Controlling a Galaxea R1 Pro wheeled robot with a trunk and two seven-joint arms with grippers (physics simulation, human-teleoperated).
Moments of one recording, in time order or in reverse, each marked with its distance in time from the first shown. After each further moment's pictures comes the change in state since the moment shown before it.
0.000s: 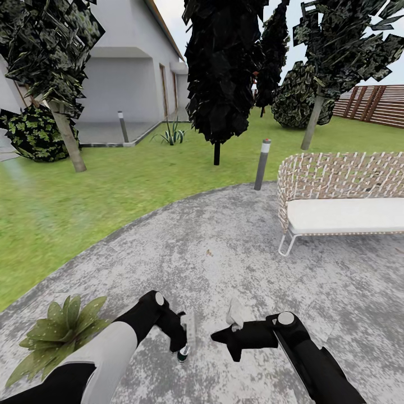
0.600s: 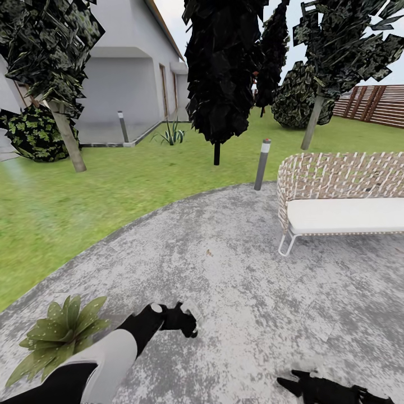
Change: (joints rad) left arm 0.004 0.000 0.043 0.155 0.435 0.008 0.503; right arm 0.005 -0.175 -0.620 0.806 -0.040 -0.332 -0.018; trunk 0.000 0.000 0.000
